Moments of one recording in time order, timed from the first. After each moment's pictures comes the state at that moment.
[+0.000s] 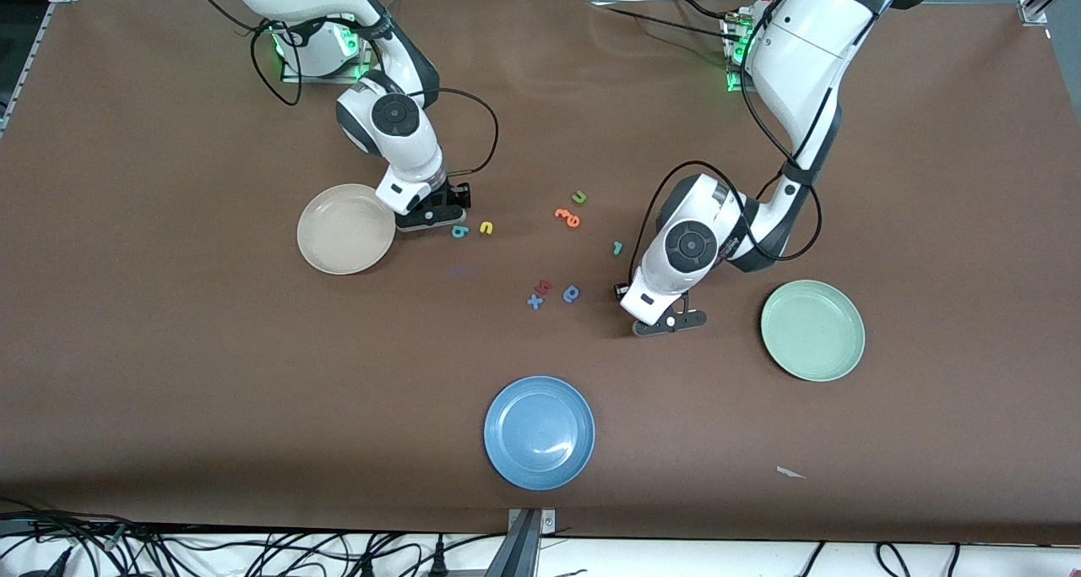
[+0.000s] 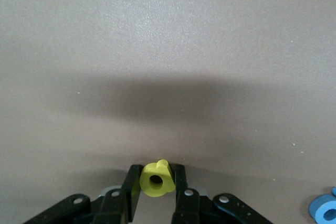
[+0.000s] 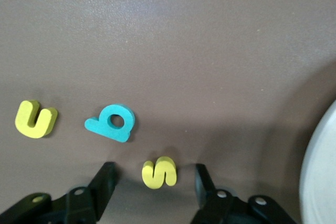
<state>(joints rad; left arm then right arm) -0.36 0.73 -0.15 -1.69 0.02 2.34 -0.68 0.39 0.41 0.23 -2.33 -0.28 2.76 0.68</state>
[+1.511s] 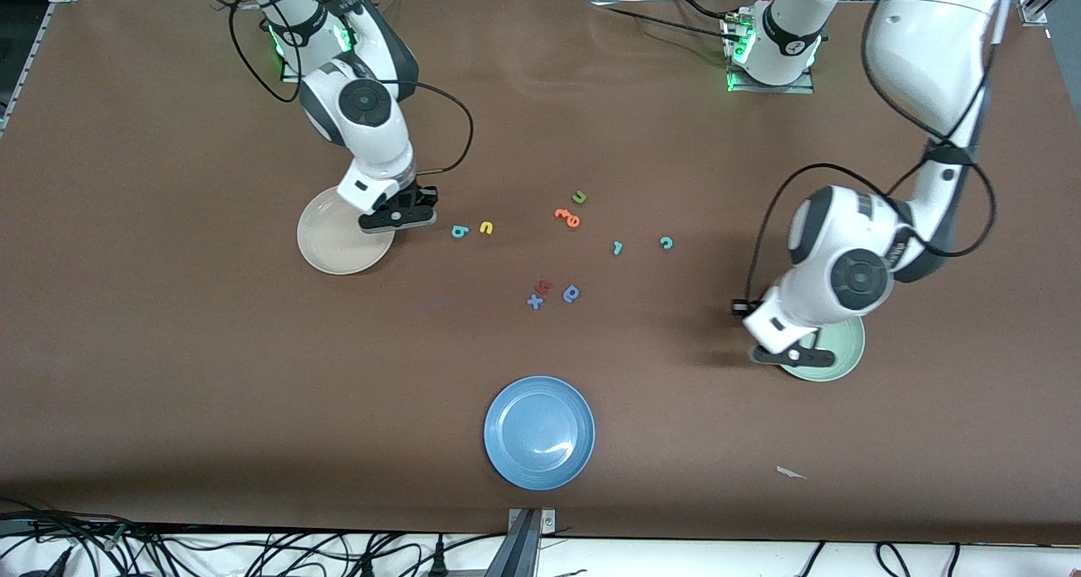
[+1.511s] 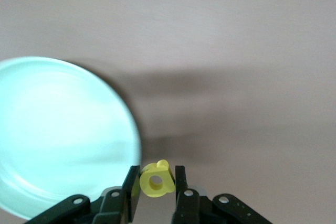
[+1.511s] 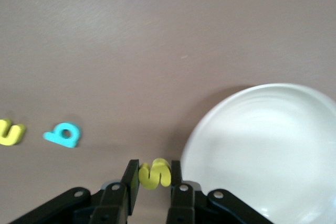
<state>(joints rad) -0.04 0.58 -0.13 -1.66 0.08 2.12 -0.12 0.31 0.20 0.21 -2.31 -0.28 2.50 0.52</state>
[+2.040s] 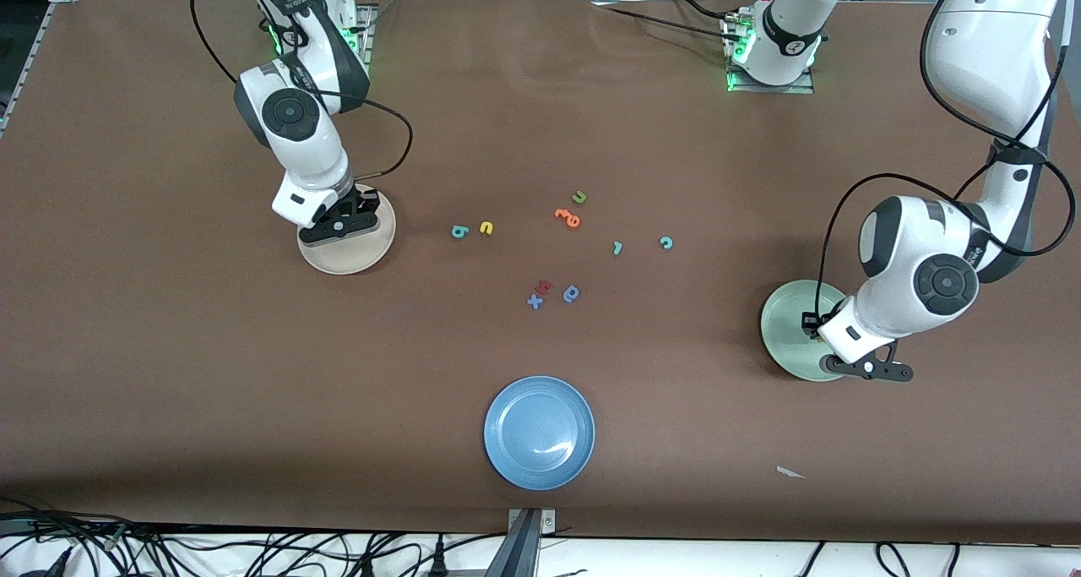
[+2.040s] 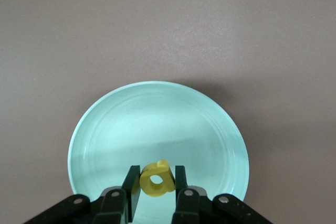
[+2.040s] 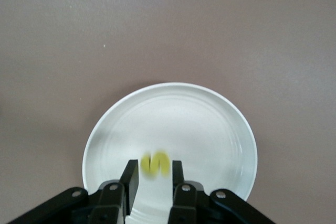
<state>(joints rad) 0.07 0.58 -0.13 -1.71 0.18 2.25 -0.02 0.09 0.16 0.28 -2.35 -0.28 2.46 0.25</state>
